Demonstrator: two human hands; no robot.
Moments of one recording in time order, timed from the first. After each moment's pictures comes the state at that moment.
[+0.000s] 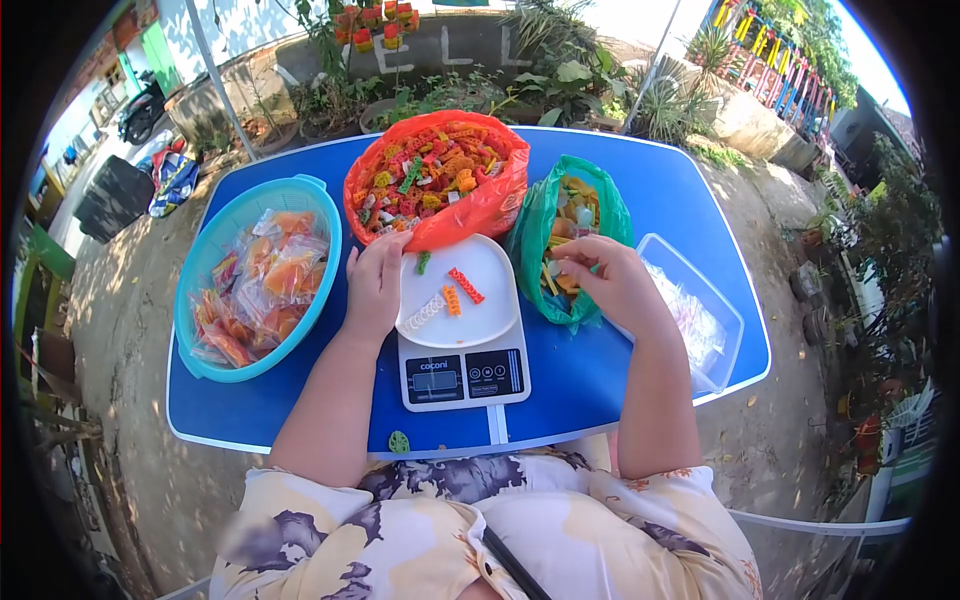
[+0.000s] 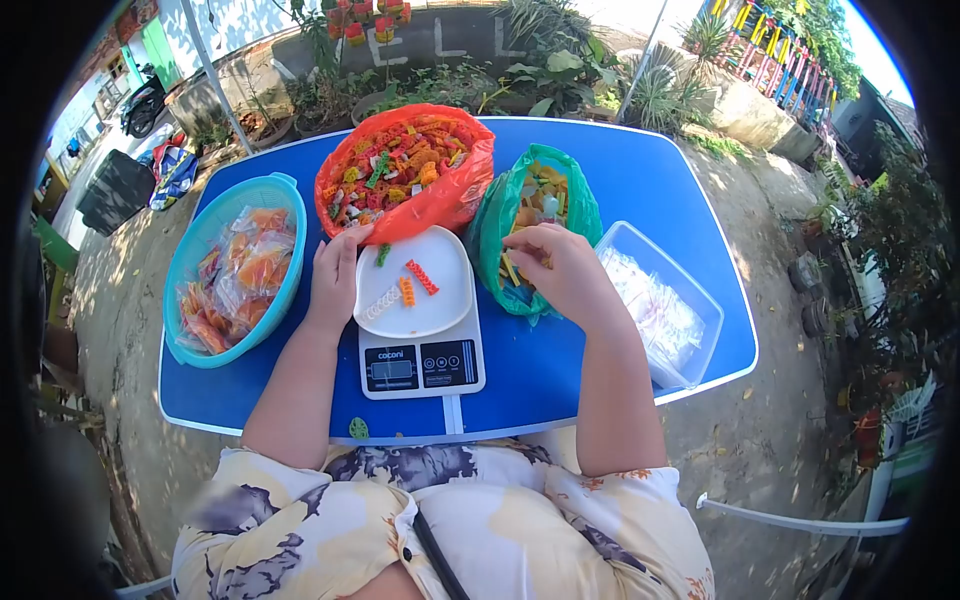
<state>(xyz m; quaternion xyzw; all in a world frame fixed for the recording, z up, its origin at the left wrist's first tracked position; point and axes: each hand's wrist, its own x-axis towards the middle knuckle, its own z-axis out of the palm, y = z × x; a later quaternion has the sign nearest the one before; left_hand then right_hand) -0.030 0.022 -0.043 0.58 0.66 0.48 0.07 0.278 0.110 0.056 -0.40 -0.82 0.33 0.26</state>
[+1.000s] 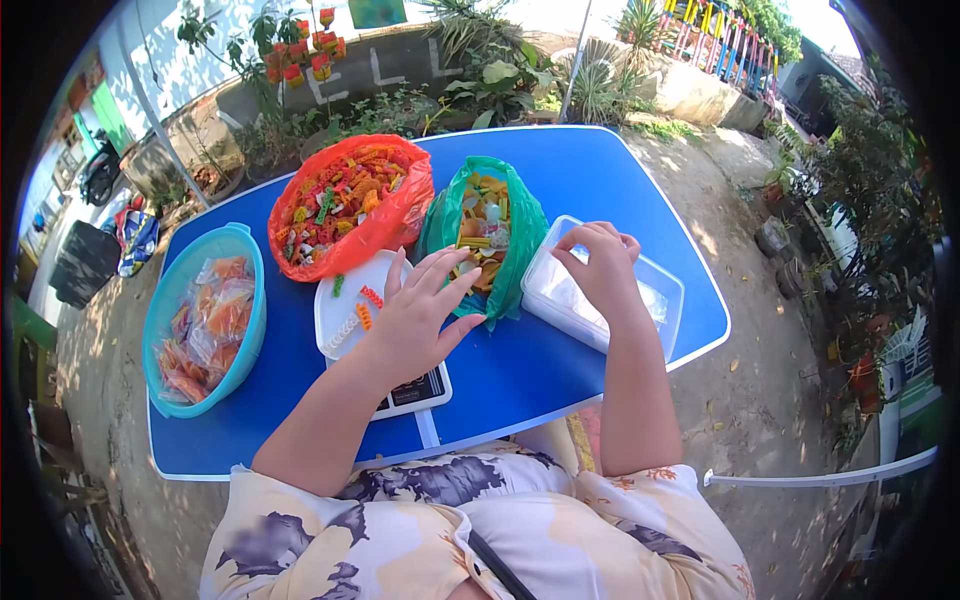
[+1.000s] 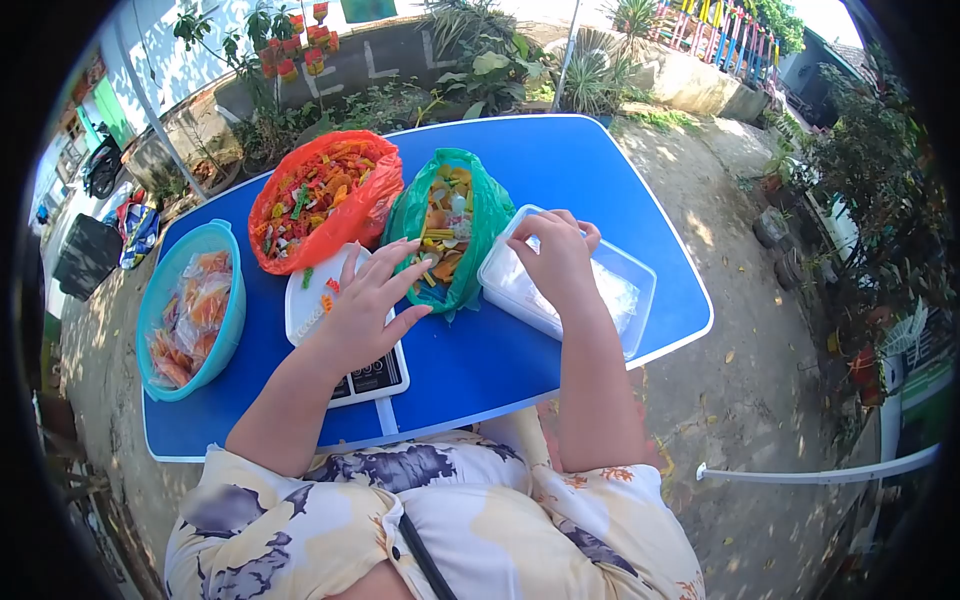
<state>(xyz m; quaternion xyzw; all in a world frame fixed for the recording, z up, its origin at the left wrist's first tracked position) 0.113 0.025 0.027 0.83 0.50 0.26 0.01 0.377 0.132 0.035 -0.49 -0.81 0.04 0.31</state>
